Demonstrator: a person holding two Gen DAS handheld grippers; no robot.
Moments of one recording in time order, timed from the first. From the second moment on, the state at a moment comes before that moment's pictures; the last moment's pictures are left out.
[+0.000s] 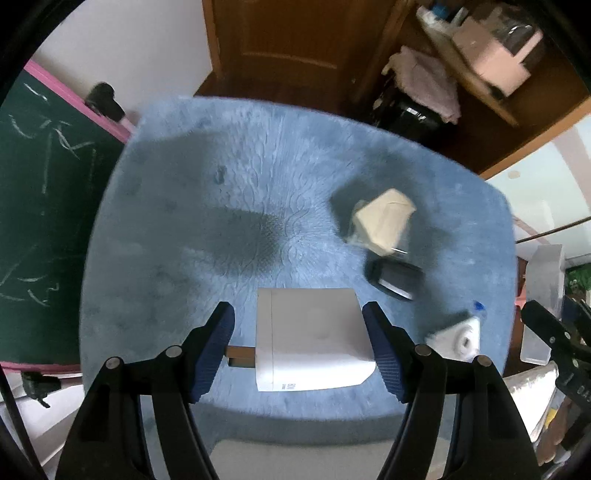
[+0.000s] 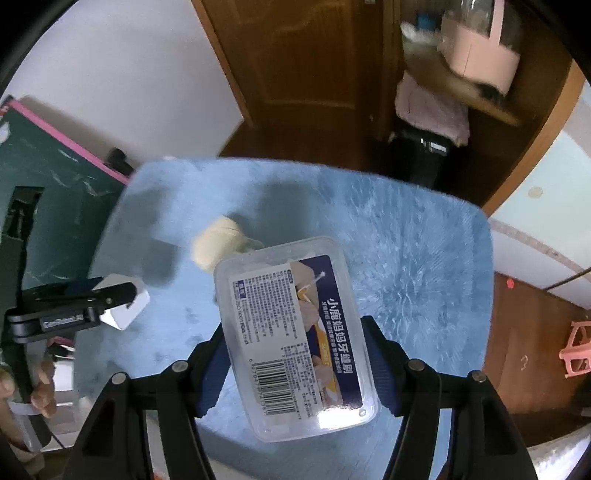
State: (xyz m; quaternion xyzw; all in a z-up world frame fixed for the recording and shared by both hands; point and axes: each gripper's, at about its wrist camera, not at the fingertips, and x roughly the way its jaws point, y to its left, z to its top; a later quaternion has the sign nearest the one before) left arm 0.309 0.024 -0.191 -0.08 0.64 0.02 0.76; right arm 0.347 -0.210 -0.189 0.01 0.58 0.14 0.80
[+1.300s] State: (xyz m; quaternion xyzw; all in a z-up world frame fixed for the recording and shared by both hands) left arm 0.115 -0.052 -0.261 0.00 0.67 -0.10 0.73; right arm 0.080 -0.157 -0.264 0.00 0.68 0.15 0.72
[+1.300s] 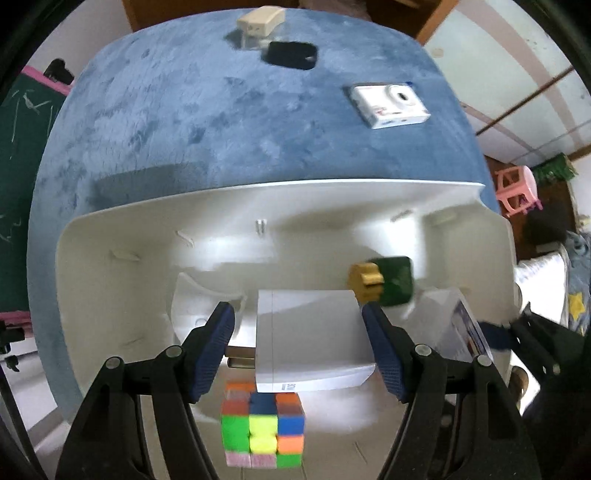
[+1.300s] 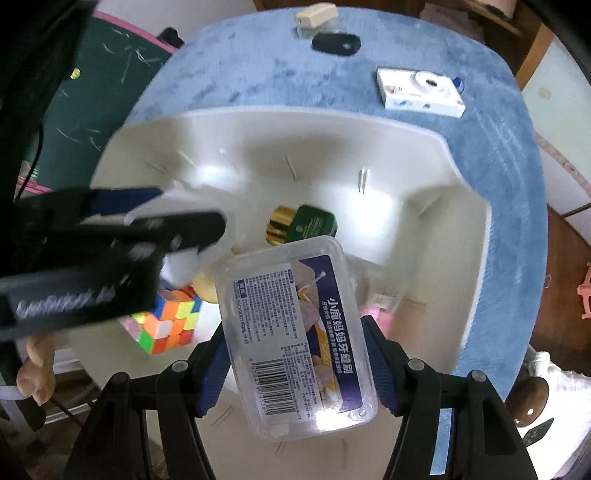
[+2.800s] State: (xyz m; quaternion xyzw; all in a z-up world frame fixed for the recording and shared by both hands) left arm 0.128 -0.054 -0.040 0.08 0.52 -0.07 0.85; right arm 0.052 -0.193 -0.101 0.03 0.54 0.17 0.83
